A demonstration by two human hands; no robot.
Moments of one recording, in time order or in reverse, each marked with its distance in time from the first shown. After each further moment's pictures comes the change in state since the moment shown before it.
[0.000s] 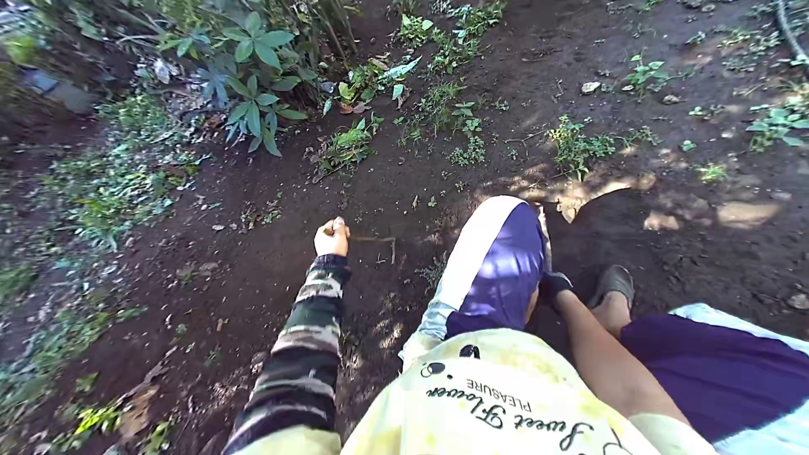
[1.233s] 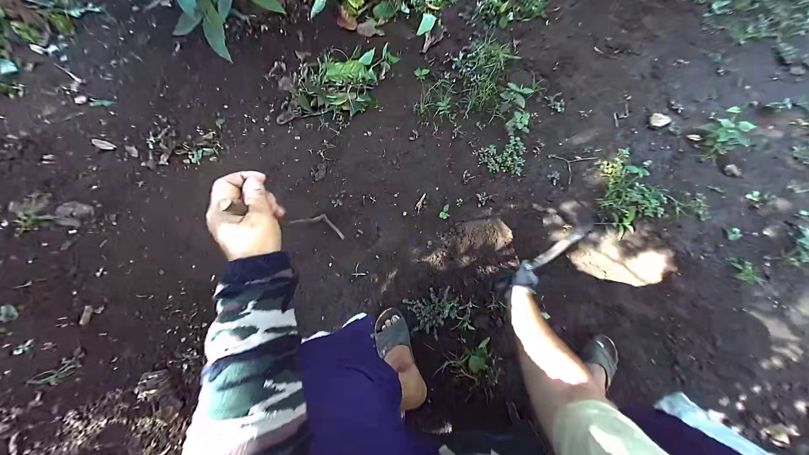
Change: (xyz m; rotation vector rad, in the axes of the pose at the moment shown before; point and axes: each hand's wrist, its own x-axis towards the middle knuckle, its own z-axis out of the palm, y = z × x) left_hand 0.204 -0.043 -0.012 -0.334 0.339 0.178; right_hand 0.174 -0.188 0.176 0.731 -0.241 0.668
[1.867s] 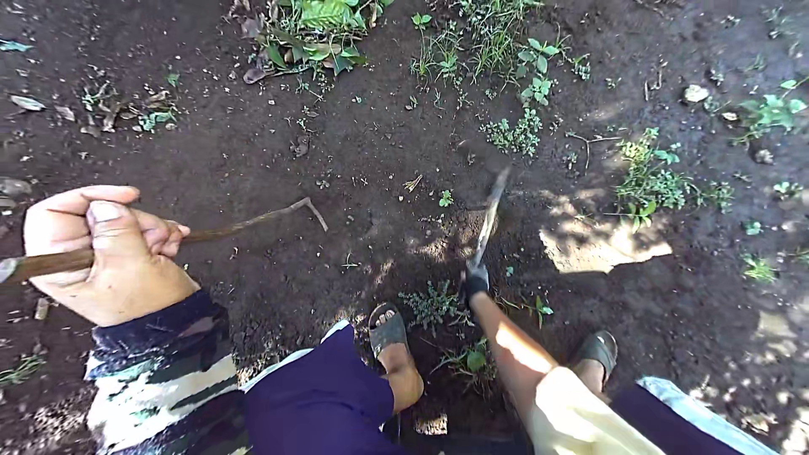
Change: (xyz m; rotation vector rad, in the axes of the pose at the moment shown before) left_hand 0.016 -0.051 -0.048 -0.171 0.034 0.170; right_hand -0.027 0.045 0.070 -0.628 -0.327 -0.085
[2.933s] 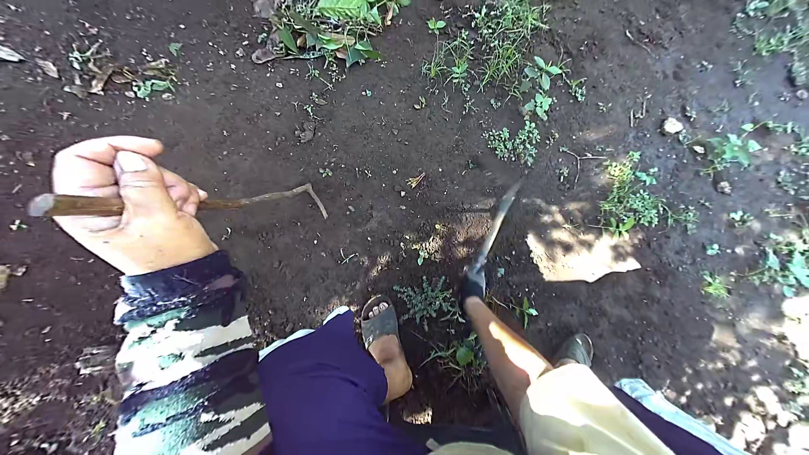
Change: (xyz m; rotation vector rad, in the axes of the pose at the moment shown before) left_hand 0.002 0.015 0.007 -0.065 0.084 -0.014; right_hand -0.027 0.005 -0.002 -0.142 0.081 0.037
